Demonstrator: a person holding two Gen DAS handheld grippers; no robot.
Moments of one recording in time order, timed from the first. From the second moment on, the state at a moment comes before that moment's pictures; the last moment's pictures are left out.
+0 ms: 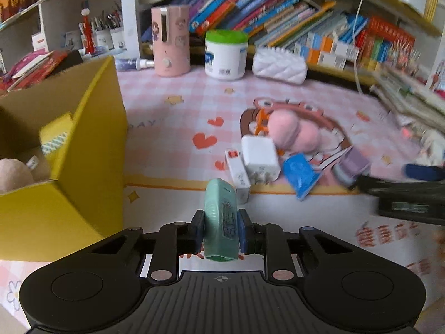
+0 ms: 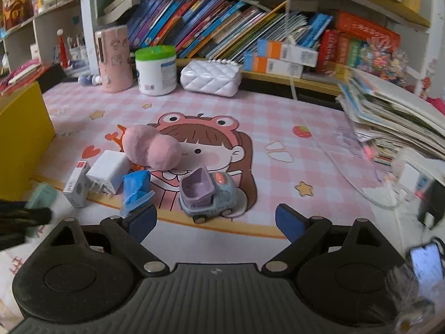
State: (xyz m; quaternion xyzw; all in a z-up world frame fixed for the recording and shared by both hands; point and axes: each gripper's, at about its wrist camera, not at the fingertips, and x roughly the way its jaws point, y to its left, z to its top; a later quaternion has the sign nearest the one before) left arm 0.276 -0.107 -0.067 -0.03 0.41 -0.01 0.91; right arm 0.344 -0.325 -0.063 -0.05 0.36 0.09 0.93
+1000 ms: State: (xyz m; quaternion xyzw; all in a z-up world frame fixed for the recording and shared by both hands) left arm 0.221 -0.068 -0.021 -0.11 0.36 -0.05 0.93; right arm 0.307 -0.304 -0.030 0.04 0.37 0.10 0.92
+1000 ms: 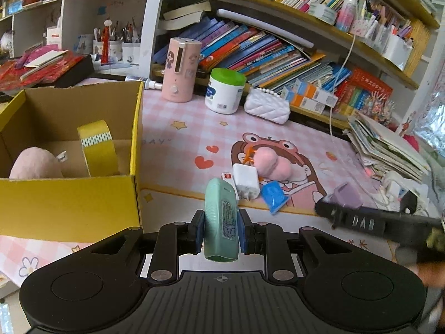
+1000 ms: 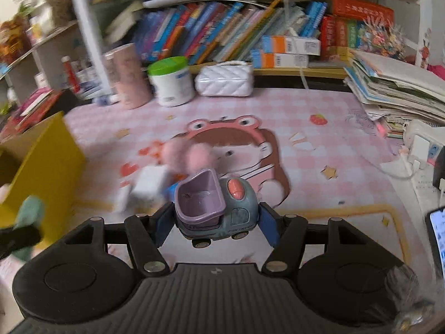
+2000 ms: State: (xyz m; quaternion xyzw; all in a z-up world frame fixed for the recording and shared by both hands) left arm 0.097 0.038 -0.029 -0.10 0.38 -0.08 0.92; right arm 0.139 -0.182 -0.027 0.00 0.38 0.12 0.92
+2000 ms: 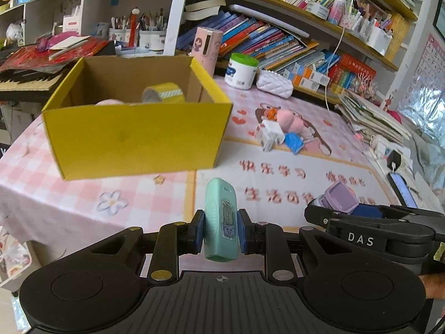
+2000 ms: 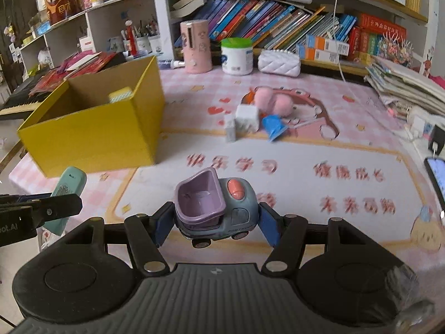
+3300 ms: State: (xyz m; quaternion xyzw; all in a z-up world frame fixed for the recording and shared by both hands) left arm 0.038 0.170 0.000 -0.14 0.28 0.01 0.95; right arm 0.086 -0.033 -0.003 -0.07 0.32 0.22 0.92
